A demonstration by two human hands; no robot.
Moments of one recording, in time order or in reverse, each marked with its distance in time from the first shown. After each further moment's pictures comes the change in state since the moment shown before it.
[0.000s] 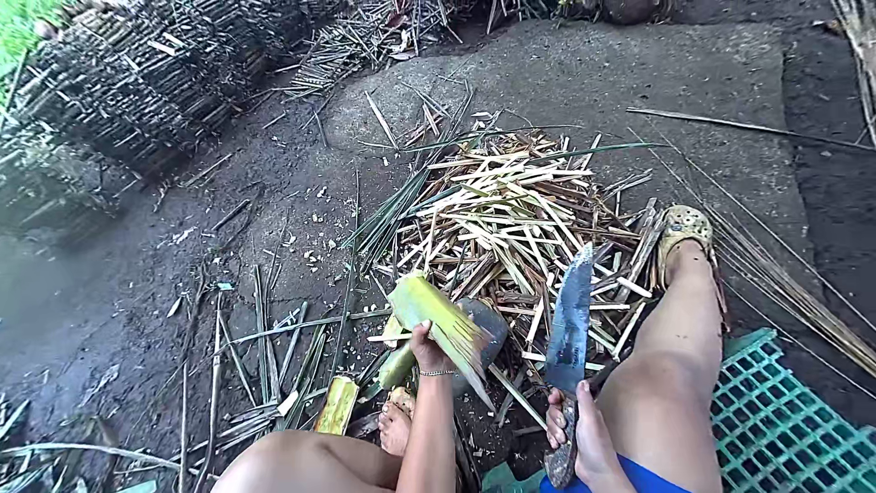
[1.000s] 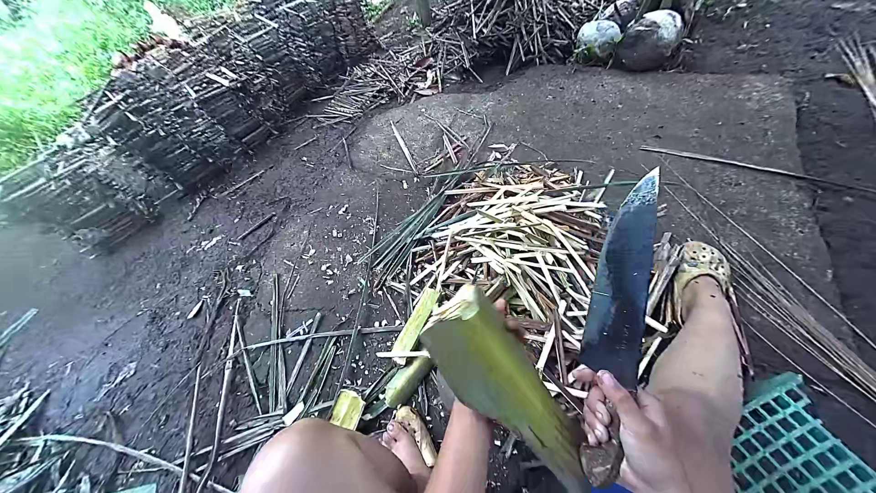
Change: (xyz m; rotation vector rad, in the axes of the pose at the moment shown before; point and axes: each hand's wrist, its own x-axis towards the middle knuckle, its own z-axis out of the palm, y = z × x) left_hand -0.014 -0.031 0.081 0.048 -0.164 -0.287; right_hand -0.018 -0.091 0.040 -0.148 -0.154 -0.382
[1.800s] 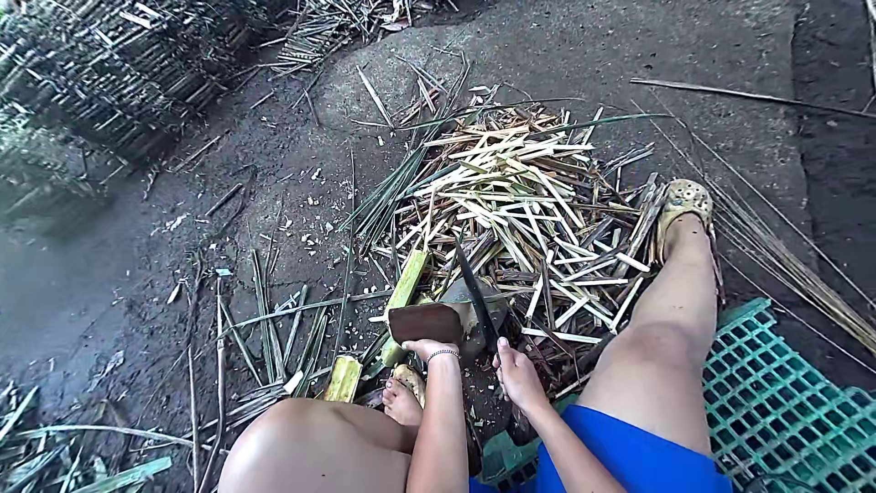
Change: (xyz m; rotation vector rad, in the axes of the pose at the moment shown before) left_hand -0.006 -0.004 -0.112 0.011 1.153 0.261; right_hand 0.005 0.130 0.031 -0.699 -0.121 0.507
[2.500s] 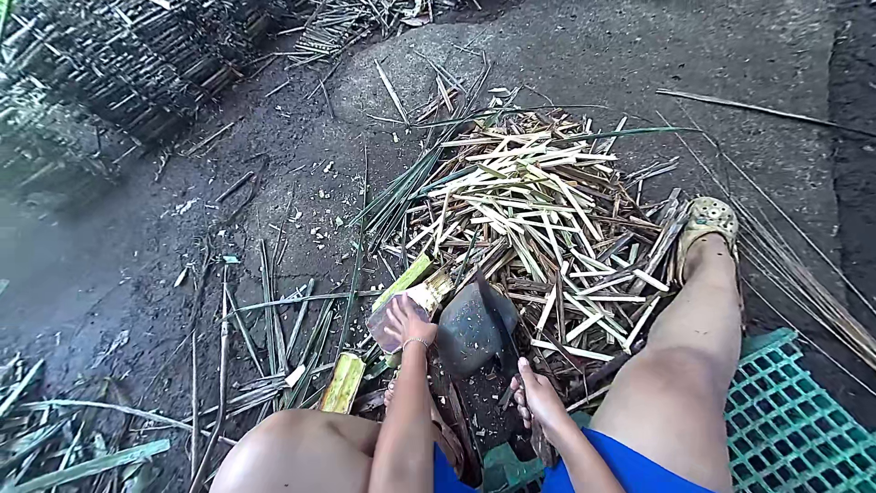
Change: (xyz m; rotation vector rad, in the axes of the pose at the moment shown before) left_hand 0.071 0.062 0.005 1.846 -0.301 0.689; right_hand 0.000 0.015 -0.017 0.249 -0.047 0.250
